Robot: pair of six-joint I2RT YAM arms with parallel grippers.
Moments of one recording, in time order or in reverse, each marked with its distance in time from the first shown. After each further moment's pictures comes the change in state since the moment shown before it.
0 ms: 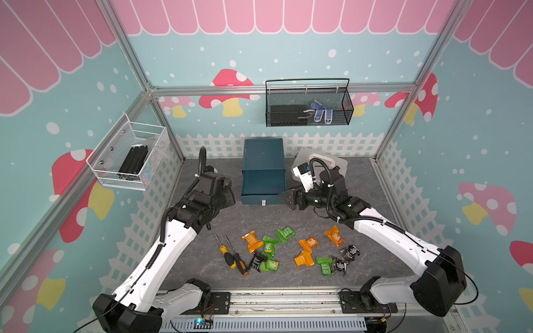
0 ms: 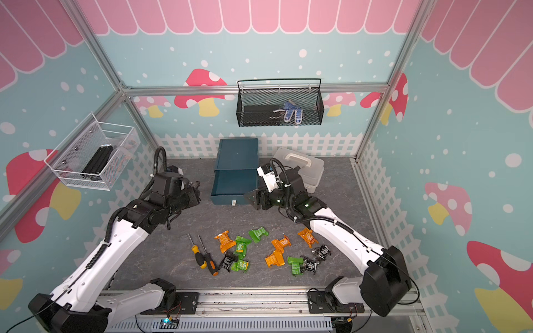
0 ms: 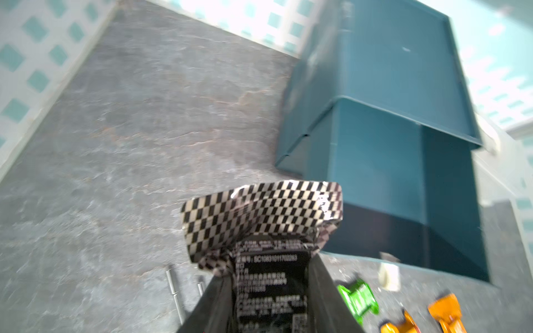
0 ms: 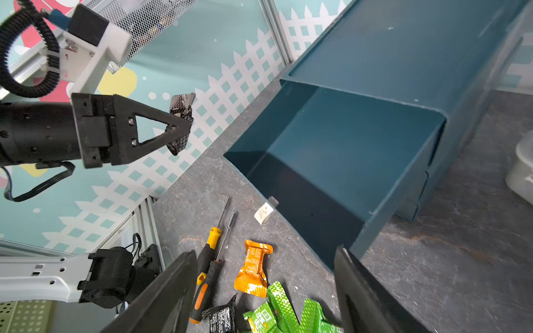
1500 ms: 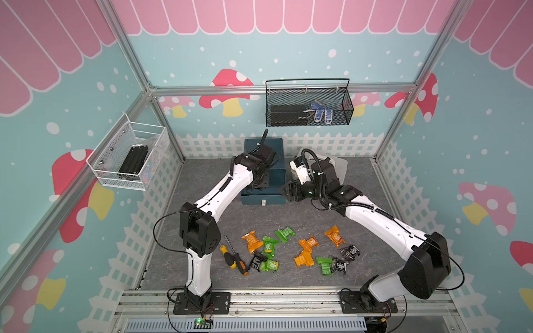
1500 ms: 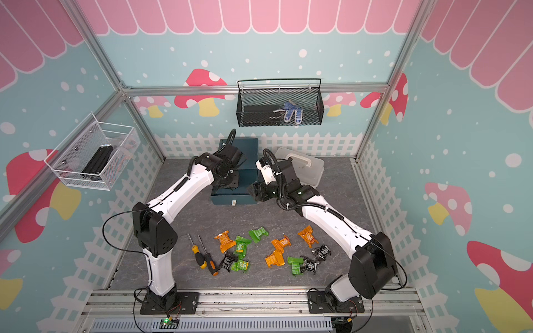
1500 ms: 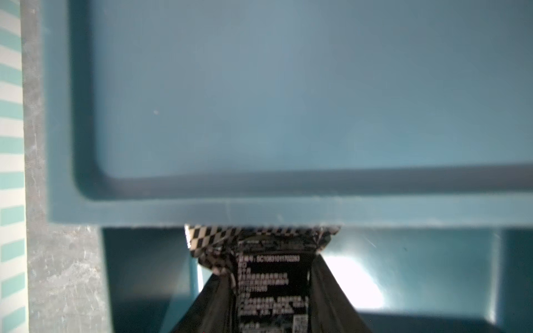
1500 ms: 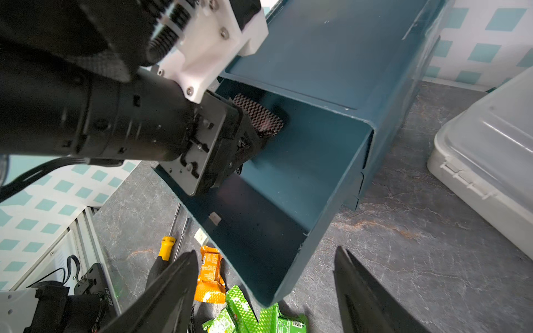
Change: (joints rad) left arm -0.119 0.826 0.747 -0.374 -0.087 0.112; right arm -0.014 0.099 0.142 -0.179 0.179 -0.072
